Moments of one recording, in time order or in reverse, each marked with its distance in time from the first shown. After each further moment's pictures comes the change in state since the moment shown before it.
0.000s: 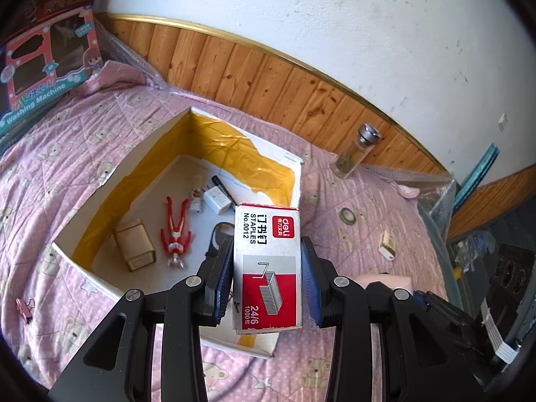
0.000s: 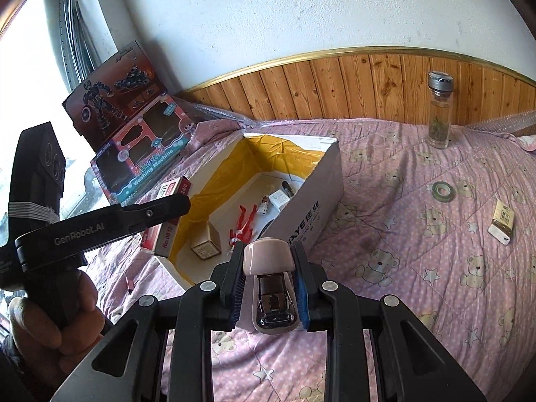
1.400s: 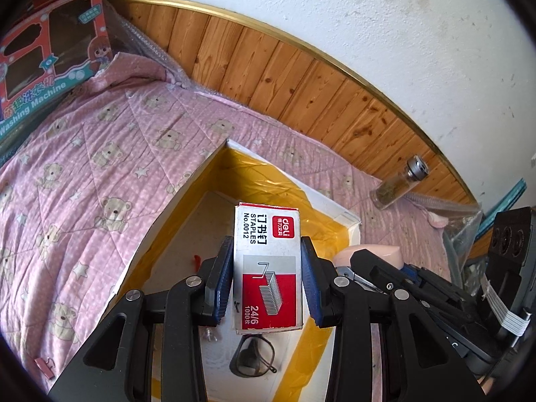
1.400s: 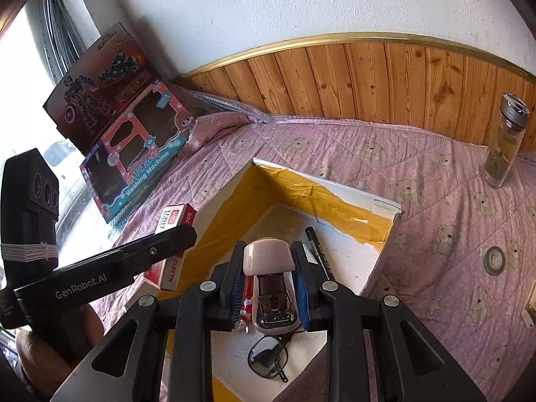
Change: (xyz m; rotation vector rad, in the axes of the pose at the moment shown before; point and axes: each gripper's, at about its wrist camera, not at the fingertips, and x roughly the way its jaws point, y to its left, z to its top) left arm 0.079 0.052 0.103 -0.079 0.070 0.072; right arm 0.139 0.007 0.123 -0.013 0.143 0.047
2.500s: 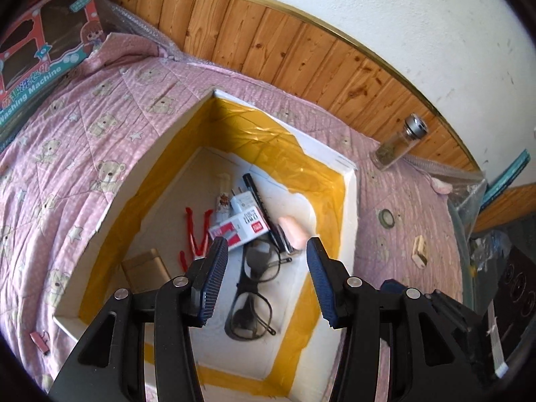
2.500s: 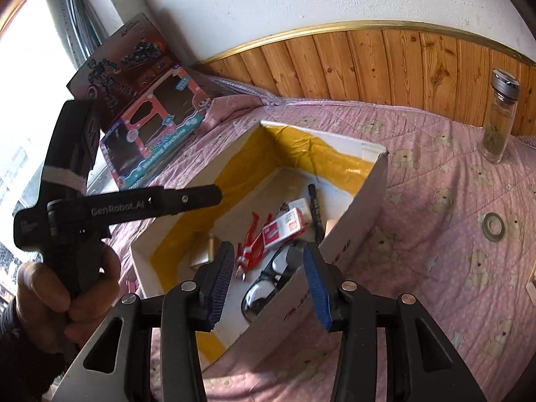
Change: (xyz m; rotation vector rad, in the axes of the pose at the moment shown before) left arm -0.006 -0.025 -0.059 0.056 0.105 0.004; right arm -0.046 -0.010 -0.084 -0.061 0.008 0.076
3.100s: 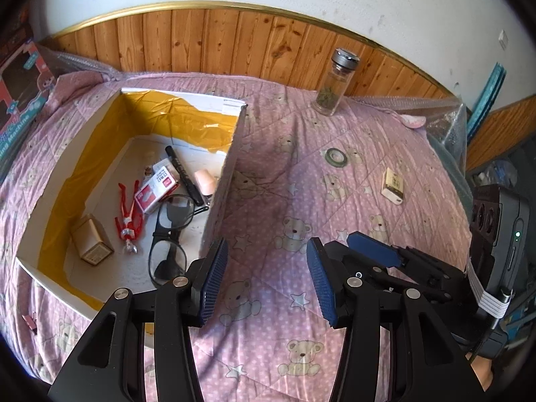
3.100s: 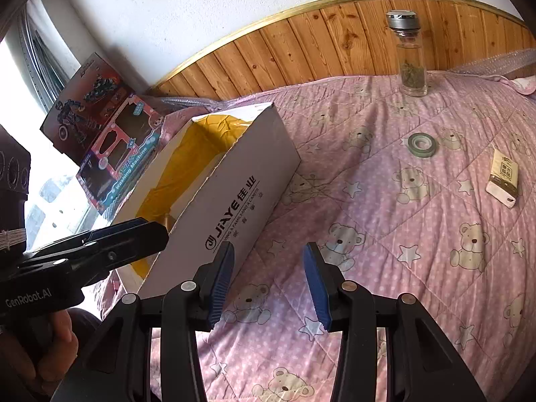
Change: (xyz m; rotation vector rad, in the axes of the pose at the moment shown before) left arm -0.001 -0.132 -0.080 0.261 0.011 0.045; right arm -0.056 -0.084 -0.073 0.239 -0.055 -0.083
